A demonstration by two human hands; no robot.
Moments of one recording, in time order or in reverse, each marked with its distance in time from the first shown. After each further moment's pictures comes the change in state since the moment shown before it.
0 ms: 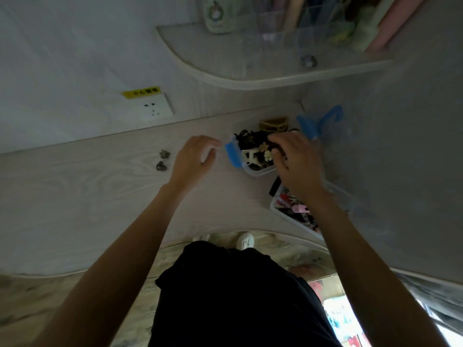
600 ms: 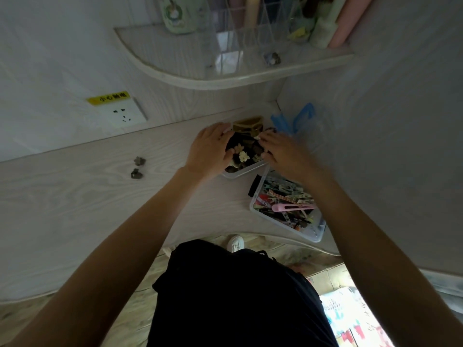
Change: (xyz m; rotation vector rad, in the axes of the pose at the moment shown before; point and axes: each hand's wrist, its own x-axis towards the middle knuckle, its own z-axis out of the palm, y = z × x) left_hand 0.052 0.057 0.045 0.448 -0.343 0.115; right_hand 0.017 0.067 -0.005 -0.254 -0.497 -0.065
